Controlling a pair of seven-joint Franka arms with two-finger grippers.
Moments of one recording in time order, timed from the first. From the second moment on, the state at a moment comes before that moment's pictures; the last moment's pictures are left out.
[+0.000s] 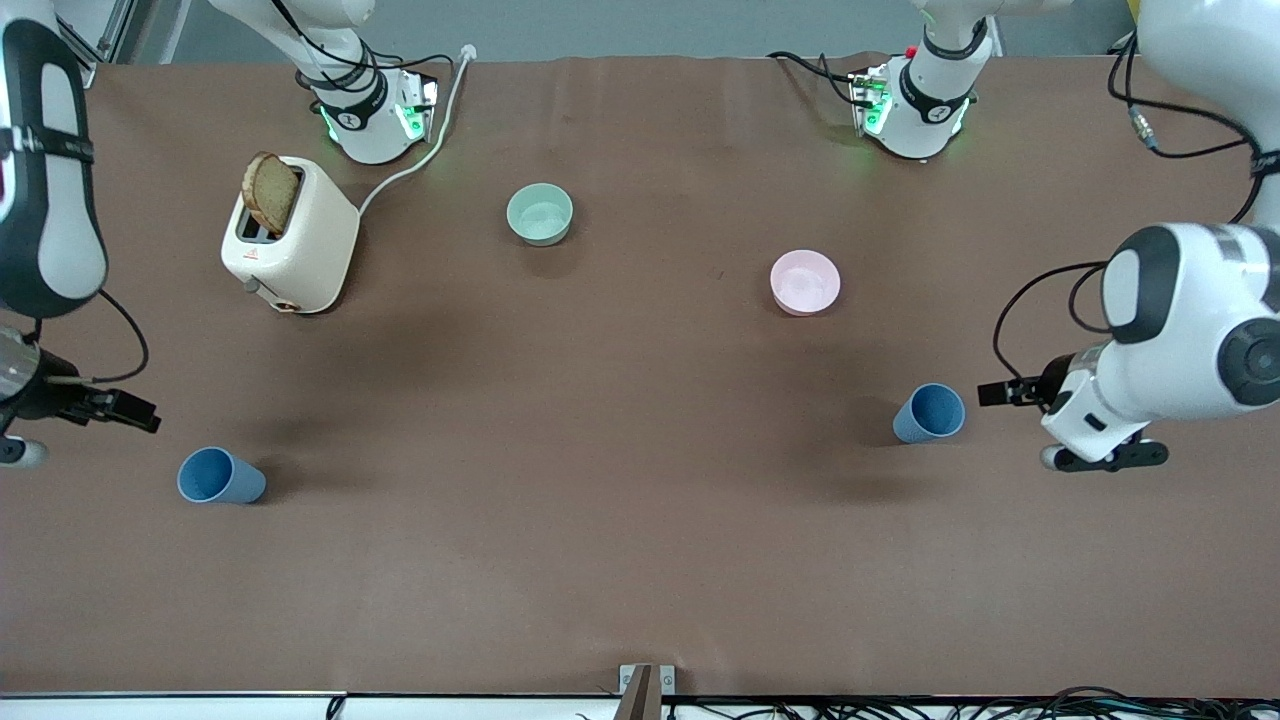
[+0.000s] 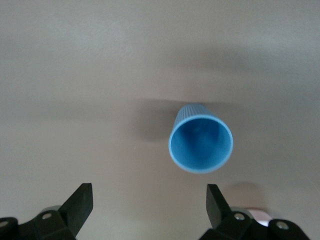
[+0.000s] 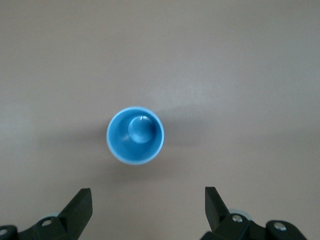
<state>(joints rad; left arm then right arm) 0.00 0.44 -0.07 -1.59 0.01 1.83 -0.13 -0.15 0.35 -0.08 -1.70 0.01 2.16 -0.11</state>
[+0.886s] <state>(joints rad) 0.00 0.60 -0.07 -1.60 0.02 1.96 -0.13 -0.21 0.58 -0.08 -1.70 0.10 2.36 -0.15</state>
